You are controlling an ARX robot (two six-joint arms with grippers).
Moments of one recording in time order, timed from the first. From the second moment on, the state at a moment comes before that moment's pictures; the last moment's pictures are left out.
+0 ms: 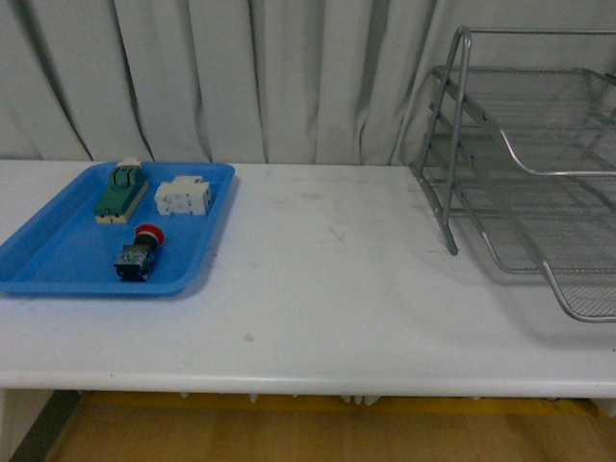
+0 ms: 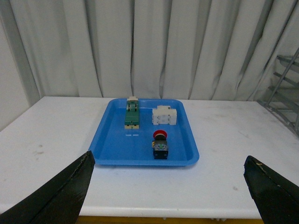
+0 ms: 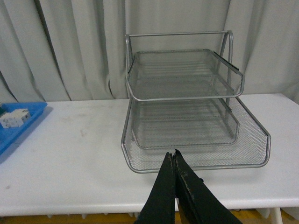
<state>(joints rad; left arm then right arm) 0.00 0.01 0.01 0.00 0.00 0.00 -0.22 0.02 0.01 0.03 -0.23 0.01</state>
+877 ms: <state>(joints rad) 0.00 0.01 0.01 0.00 0.00 0.00 0.00 0.00 0.01 0.00 0.00 0.00</state>
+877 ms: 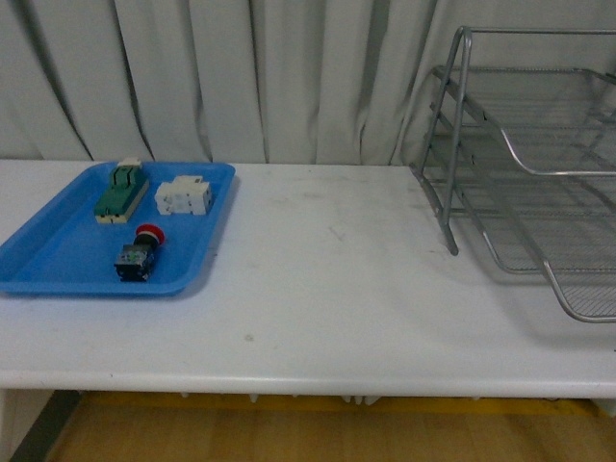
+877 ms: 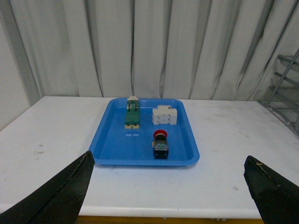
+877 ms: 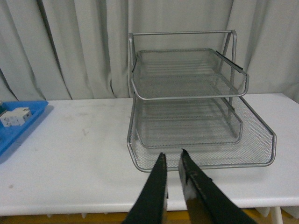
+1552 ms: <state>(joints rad) 0.00 0.01 0.01 0.00 0.00 0.00 0.00 0.00 0.01 0.00 0.00 0.00</state>
